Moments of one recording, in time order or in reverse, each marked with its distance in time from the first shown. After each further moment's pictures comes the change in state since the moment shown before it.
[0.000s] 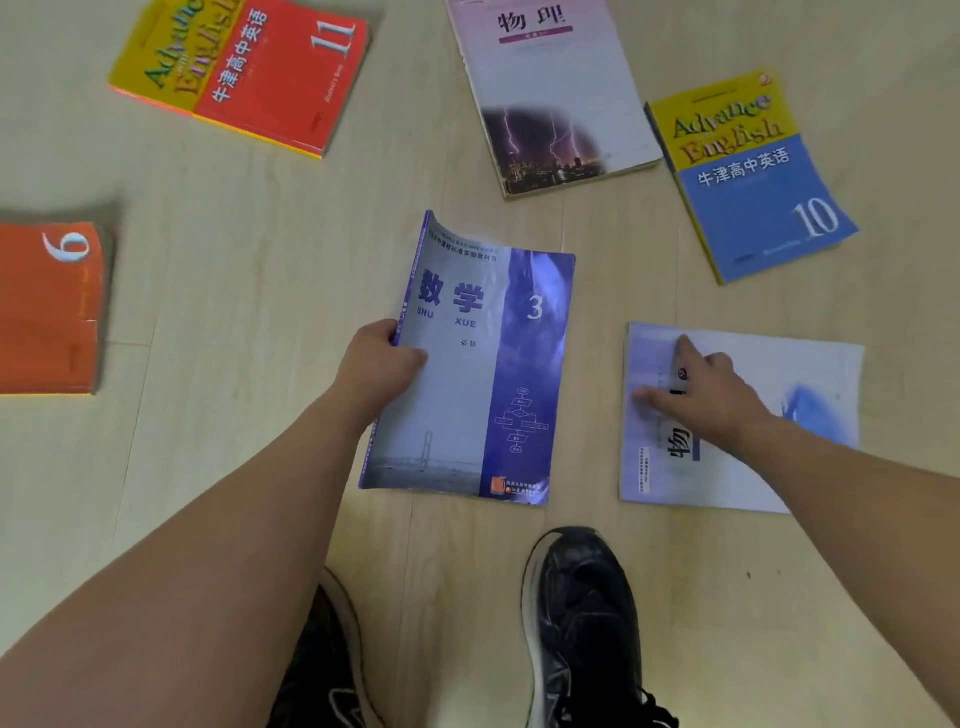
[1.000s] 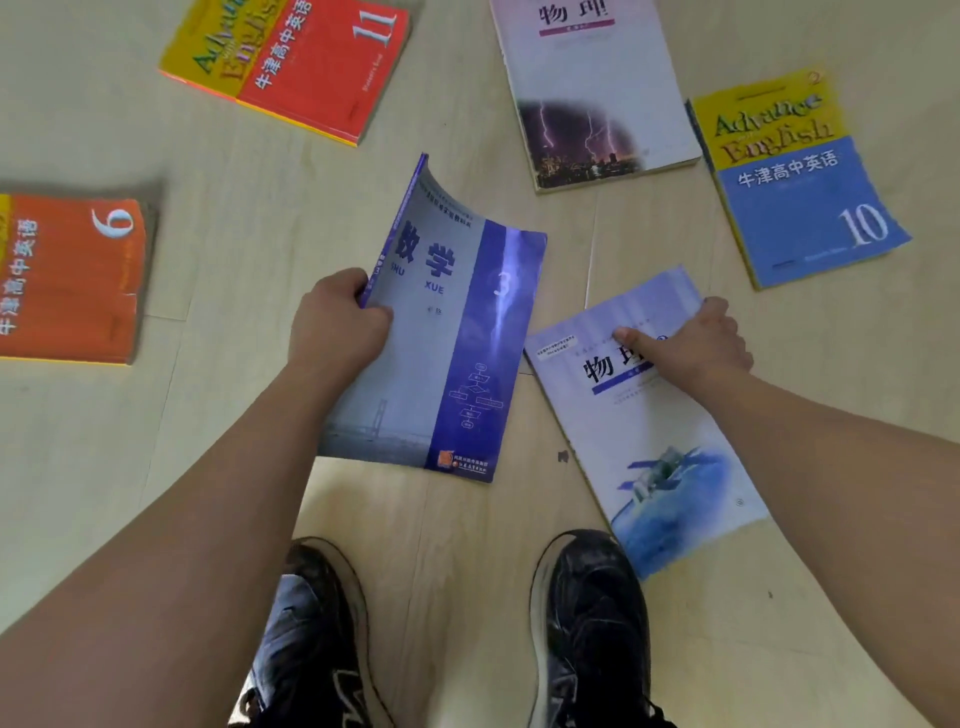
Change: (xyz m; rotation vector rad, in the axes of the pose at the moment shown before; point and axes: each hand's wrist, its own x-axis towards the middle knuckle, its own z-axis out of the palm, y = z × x) left_hand -0.014 0.012 -0.050 0.266 0.299 0.155; right_hand 0.045 -0.057 -0.001 0.137 0.272 0.185
